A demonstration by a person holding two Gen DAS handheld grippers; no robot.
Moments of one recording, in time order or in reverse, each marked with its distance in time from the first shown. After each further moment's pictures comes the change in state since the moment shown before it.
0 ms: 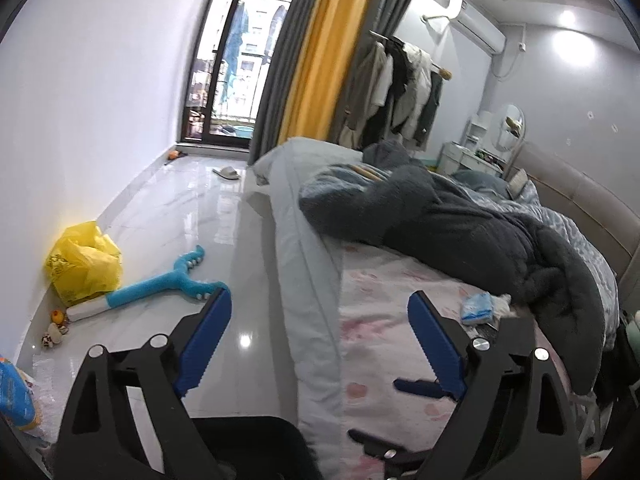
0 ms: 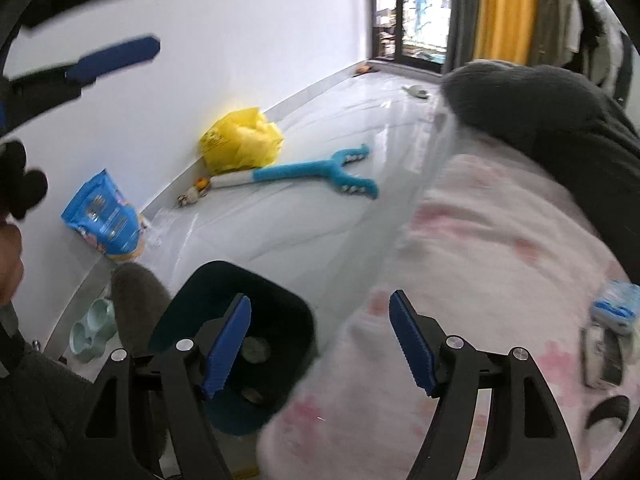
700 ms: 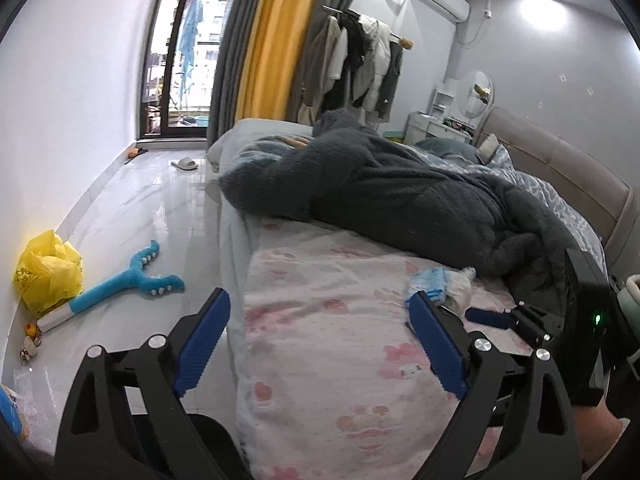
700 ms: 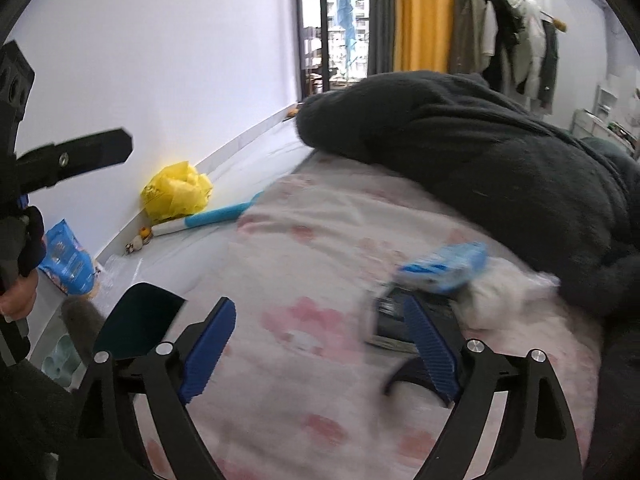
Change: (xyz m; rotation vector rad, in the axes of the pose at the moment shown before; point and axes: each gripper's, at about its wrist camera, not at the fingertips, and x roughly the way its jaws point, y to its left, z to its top) left arm 0.044 -0.096 -0.017 0.090 0.067 -0.082; right arm -0.094 -0.146 -0.062 0.123 -0.177 -0.153
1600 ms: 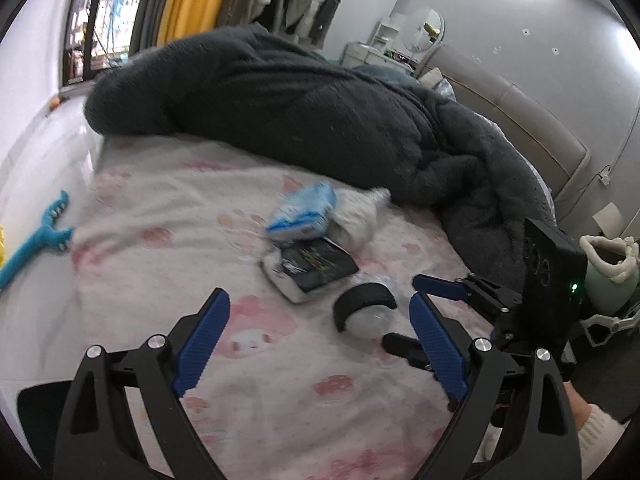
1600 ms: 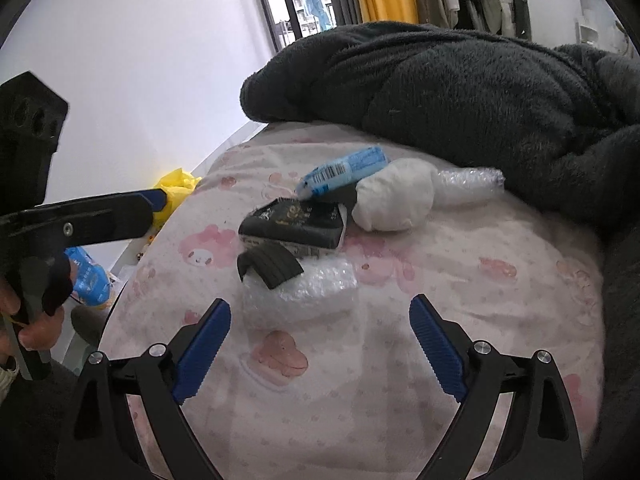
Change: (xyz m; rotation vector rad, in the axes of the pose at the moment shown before) left arm 0.090 -0.109 -0.039 0.002 0.273 -0.256; right arm -0.011 -0.104 -0.065 0.151 0.036 0.106
